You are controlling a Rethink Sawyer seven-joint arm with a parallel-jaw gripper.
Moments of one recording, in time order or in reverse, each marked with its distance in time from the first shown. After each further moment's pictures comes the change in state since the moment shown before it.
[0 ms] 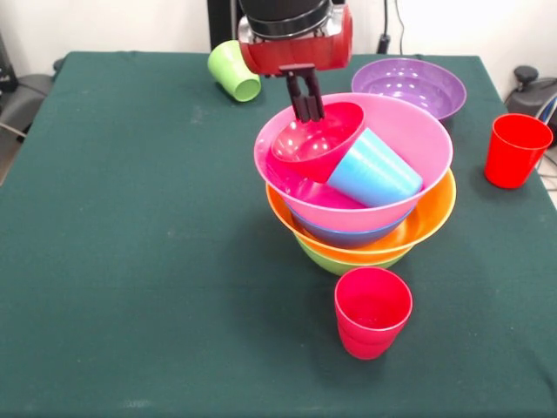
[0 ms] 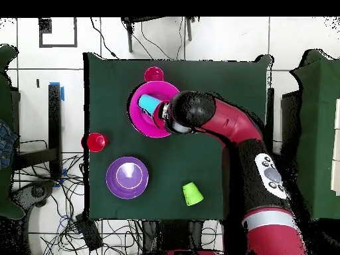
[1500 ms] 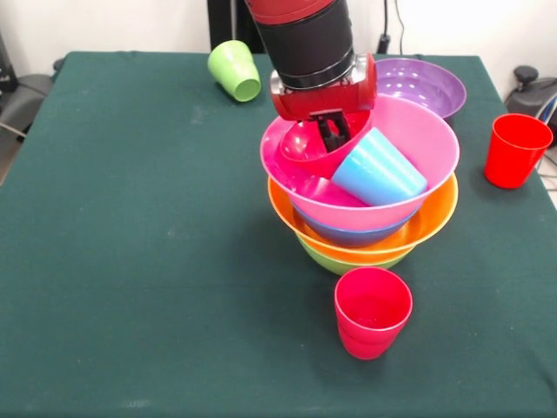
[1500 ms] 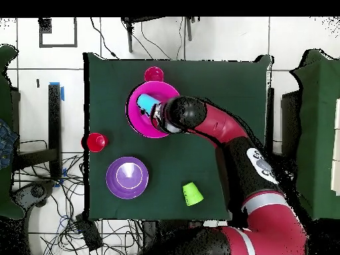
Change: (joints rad) arm -0.057 0.087 0.115 0.037 -0.002 -0.106 0.000
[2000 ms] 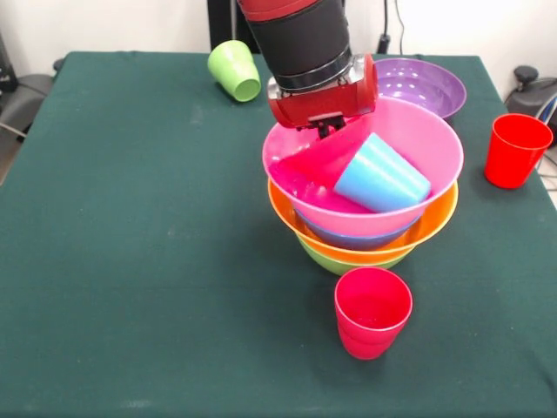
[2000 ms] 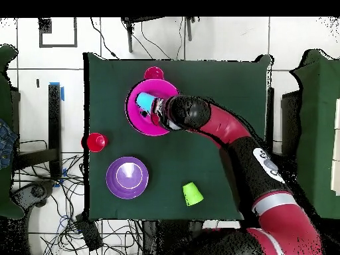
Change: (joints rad) arm -0.100 0.000 0.135 0.036 -0.047 -0.135 0.000
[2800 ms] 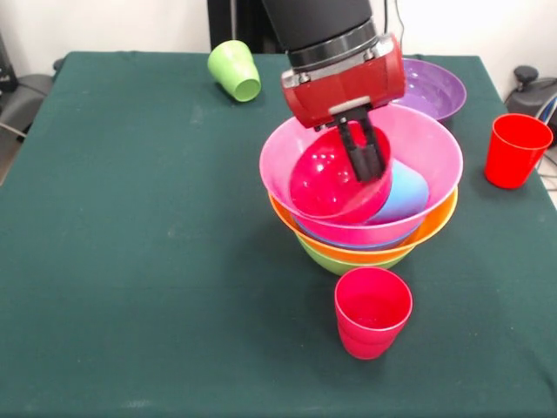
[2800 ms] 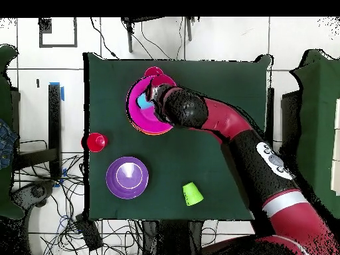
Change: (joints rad) arm -0.084 -0.032 0.181 0.020 -0.138 -0.138 0.000
